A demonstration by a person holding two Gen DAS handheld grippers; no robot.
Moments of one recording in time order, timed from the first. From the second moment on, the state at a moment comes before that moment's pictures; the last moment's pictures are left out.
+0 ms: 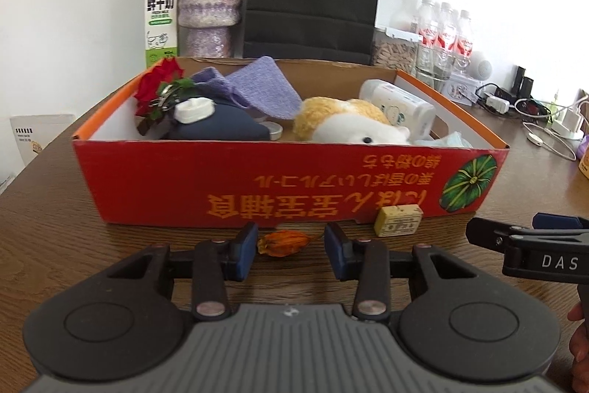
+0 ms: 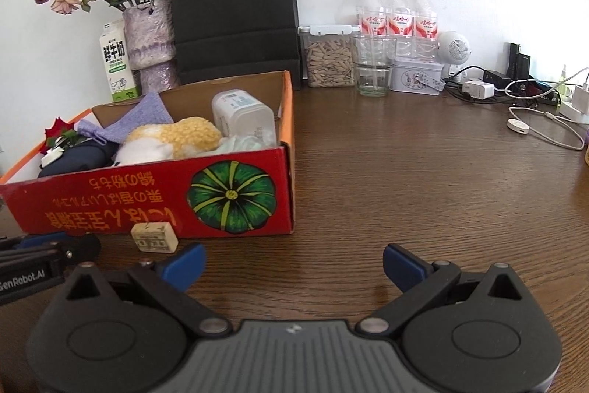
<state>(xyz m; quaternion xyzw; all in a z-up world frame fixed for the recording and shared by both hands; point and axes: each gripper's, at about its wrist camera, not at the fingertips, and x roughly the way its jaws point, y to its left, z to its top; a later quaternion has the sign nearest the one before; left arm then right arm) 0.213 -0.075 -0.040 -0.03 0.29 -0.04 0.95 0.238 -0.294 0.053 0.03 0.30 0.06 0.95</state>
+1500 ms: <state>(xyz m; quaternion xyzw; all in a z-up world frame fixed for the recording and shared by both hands) 0.176 -0.023 -0.022 -0.06 0.23 -0.02 0.97 0.206 -0.213 0.073 0.03 0.22 0.13 0.97</state>
